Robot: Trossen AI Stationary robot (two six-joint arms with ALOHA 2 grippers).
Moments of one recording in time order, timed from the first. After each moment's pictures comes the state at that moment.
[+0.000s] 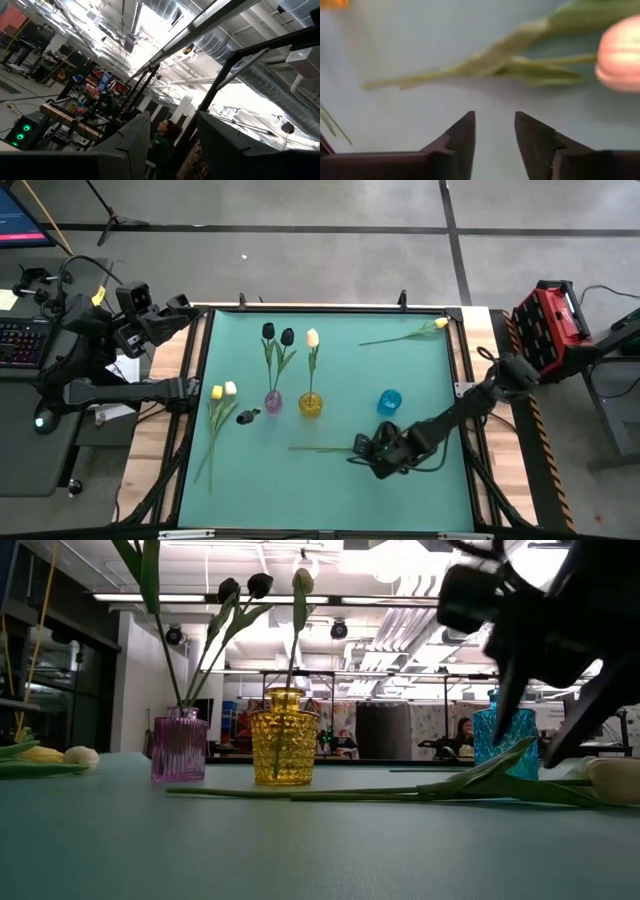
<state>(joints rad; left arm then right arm) 0.29 0.58 1.06 -0.04 0.26 -0.73 0.56 1.70 0.96 -0.37 0.23 2.37</state>
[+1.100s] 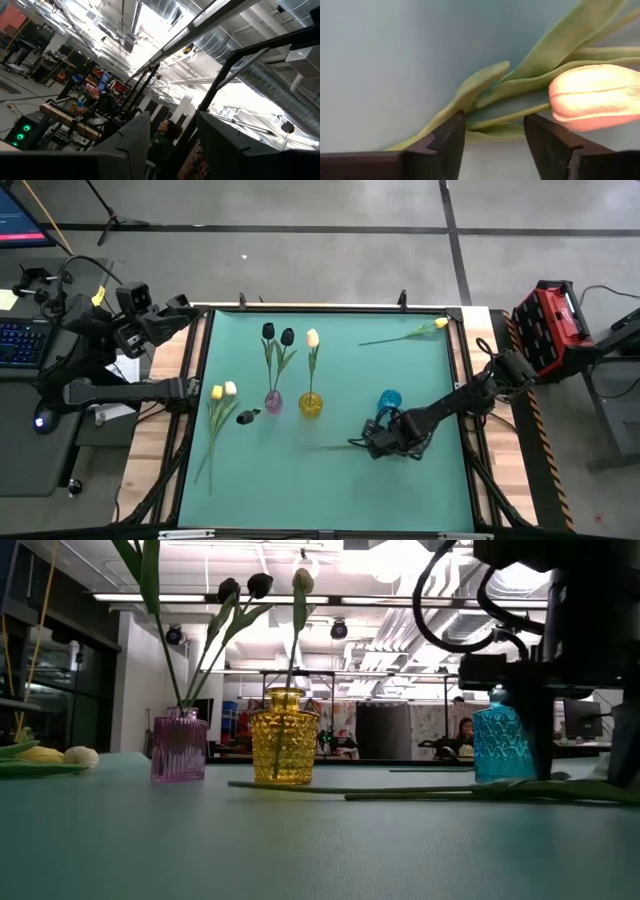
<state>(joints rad) 0.29 0.58 1.06 -0.04 0.26 -0.73 0.44 1.70 0.96 -0.70 0.05 2.39</state>
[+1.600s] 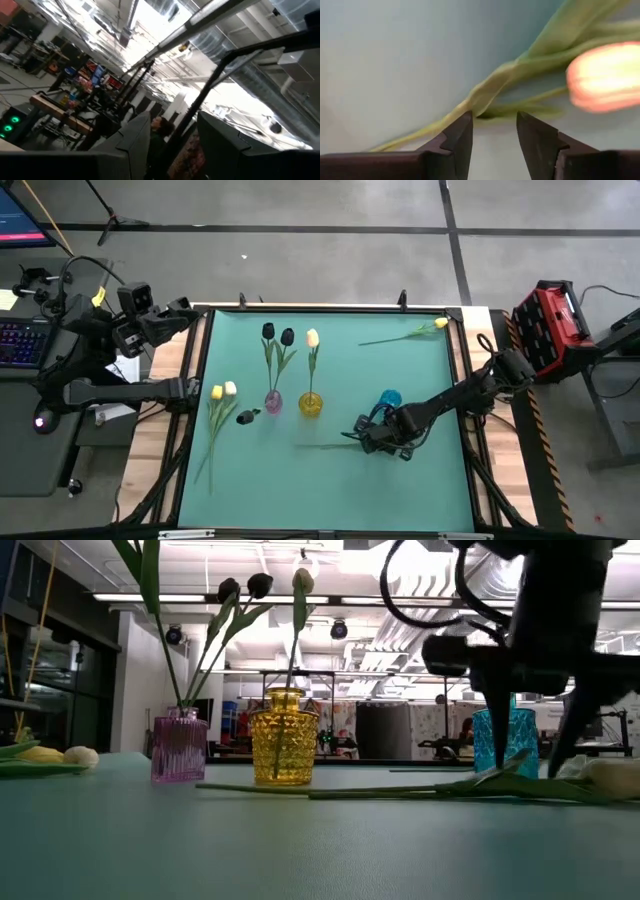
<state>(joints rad) 0.29 0.58 1.06 -0.04 0.30 -0.78 0.40 1.69 0.99 -0.60 0.05 2.43</state>
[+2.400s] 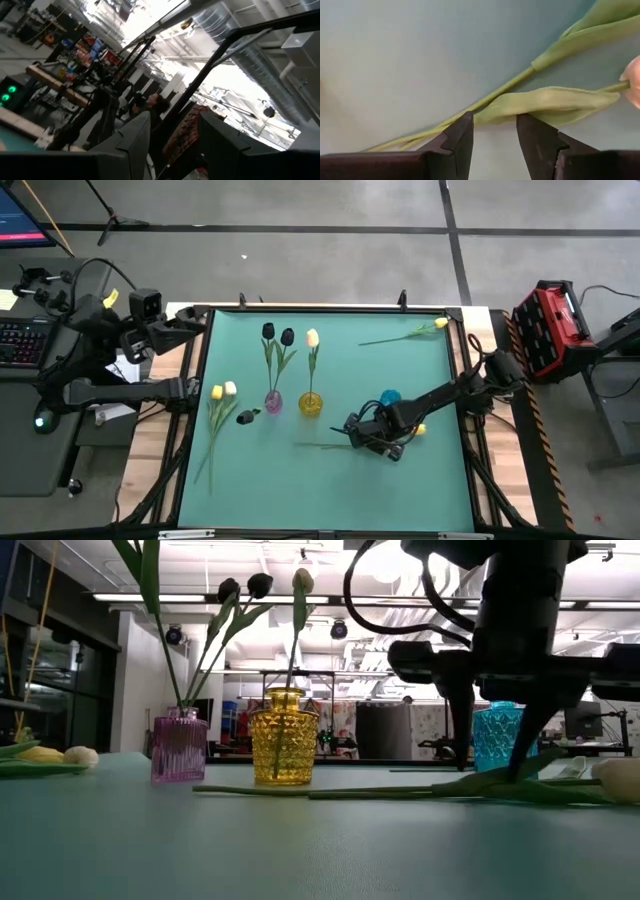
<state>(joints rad) 0.29 0.58 1.06 -0.15 0.38 -0.81 0.34 1.77 1.06 -0.56 -0.01 2.43</state>
